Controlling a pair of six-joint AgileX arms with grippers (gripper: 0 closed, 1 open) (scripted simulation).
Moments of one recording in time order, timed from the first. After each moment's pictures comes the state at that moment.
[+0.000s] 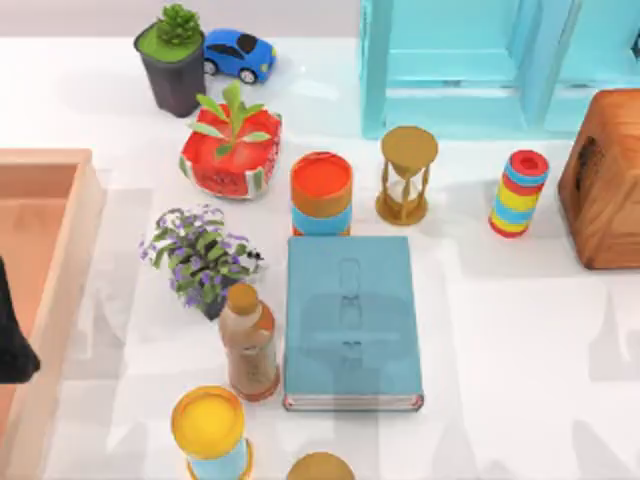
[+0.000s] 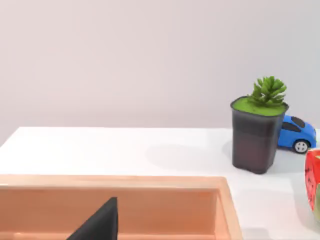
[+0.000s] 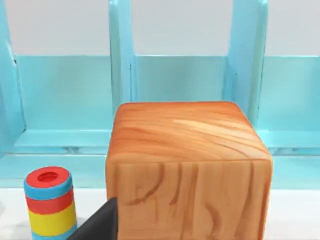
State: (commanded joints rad) left arm 0.00 0.00 0.00 0.00 0.00 0.00; right arm 0.00 0.00 0.00 0.00 0.00 0.00
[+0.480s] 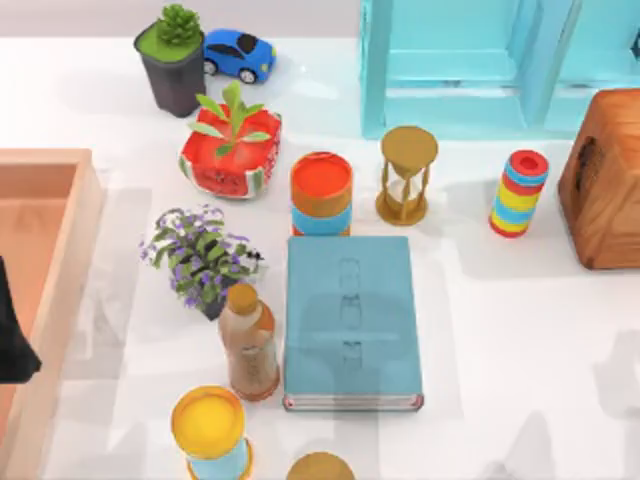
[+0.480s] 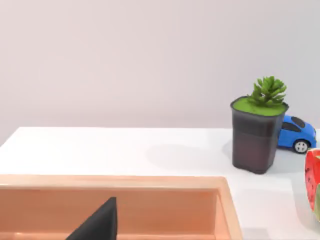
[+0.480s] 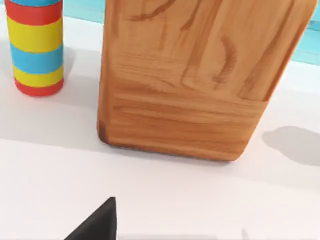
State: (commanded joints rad) left arm 0.00 0.00 0.00 0.00 0.00 0.00; right arm -0.01 0.21 0.06 -0.20 -0.01 -0.19
